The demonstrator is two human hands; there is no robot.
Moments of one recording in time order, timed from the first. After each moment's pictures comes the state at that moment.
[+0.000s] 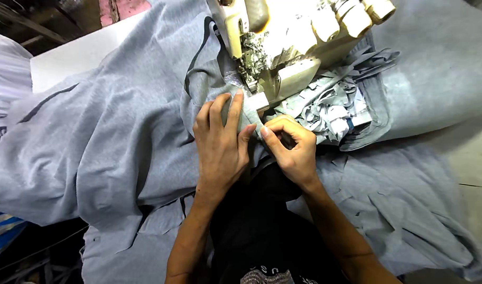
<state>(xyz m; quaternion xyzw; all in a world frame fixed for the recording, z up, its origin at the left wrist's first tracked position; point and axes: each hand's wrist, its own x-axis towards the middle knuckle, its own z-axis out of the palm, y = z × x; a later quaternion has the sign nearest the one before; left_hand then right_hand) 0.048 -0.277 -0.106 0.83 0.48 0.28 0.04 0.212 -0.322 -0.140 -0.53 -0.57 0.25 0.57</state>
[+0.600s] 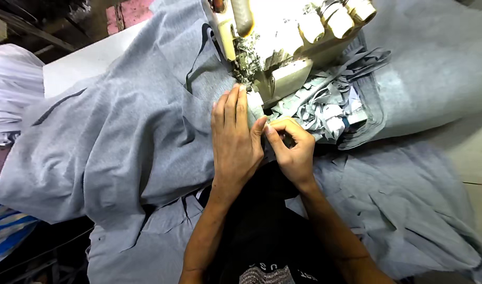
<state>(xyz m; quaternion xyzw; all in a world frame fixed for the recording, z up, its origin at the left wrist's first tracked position) 0.080 -0.284 -0.104 0.82 0.49 0.28 0.07 0.214 -0.331 -0.151 -0.56 -0.54 0.23 0.59</state>
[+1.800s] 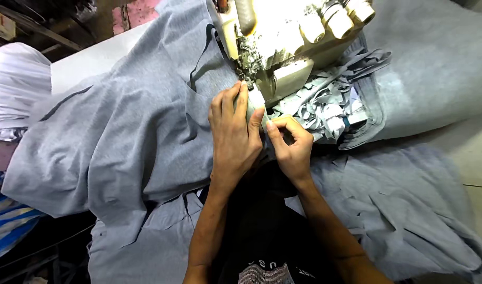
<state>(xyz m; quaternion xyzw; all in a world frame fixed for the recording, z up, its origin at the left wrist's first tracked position) 0.077 -0.278 -0.095 0.81 0.49 0.31 0.12 0.209 -0.329 -0.155 -0.56 -0.53 0.21 0.60</state>
